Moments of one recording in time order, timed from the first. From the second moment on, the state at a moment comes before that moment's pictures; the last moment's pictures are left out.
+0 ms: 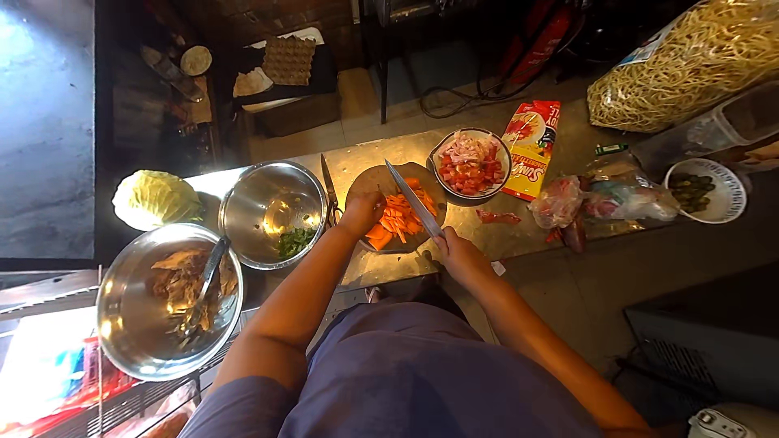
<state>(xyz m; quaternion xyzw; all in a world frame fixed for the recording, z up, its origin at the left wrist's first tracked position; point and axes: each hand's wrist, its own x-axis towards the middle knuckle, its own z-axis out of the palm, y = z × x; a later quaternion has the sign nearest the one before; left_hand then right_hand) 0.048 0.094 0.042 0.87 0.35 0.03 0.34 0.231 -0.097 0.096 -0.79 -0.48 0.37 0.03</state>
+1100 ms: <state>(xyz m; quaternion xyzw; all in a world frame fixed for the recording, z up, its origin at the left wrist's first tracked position) -0.024 0.034 0.002 0.90 0.33 0.20 0.22 0.228 -0.126 0.067 -0.75 -0.53 0.39 -0.09</state>
